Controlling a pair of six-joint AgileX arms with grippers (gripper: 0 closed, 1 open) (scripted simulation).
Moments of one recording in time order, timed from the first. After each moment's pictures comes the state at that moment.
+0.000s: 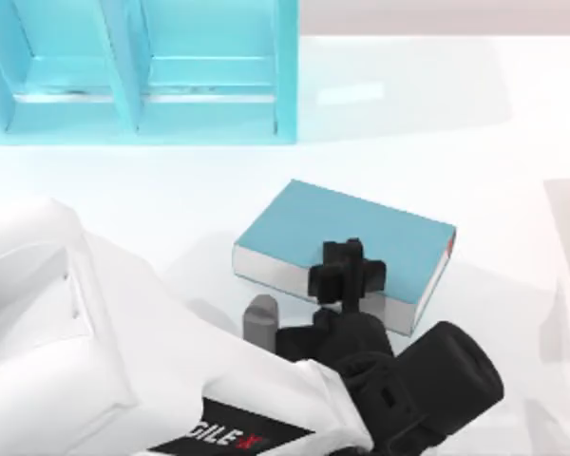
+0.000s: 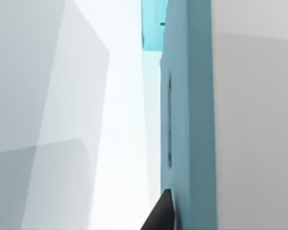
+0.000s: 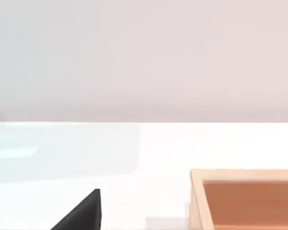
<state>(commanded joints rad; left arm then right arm) -1.20 2.00 0.95 0.27 -1.19 -2.27 0.00 0.00 0.00 0.00 0.00 0.00</state>
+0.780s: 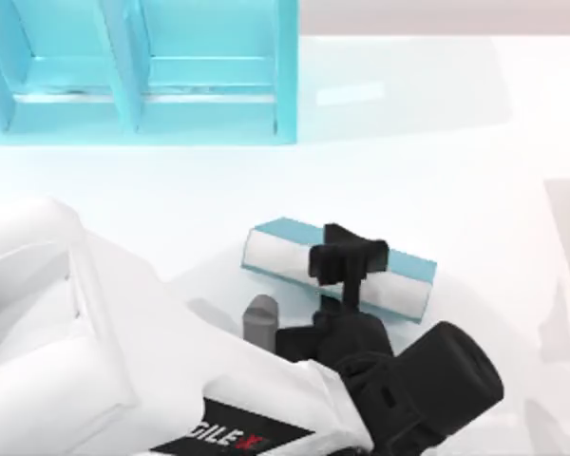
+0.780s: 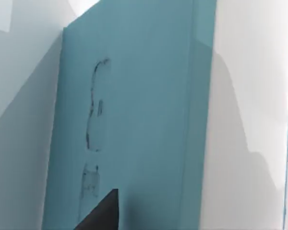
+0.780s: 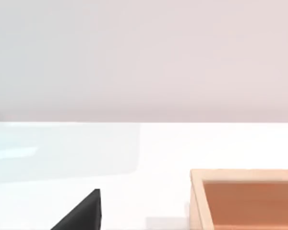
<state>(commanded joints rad) -1.20 2.00 0.95 0.27 -1.19 -2.27 0.00 0.00 0.00 0.00 0.00 0.00</state>
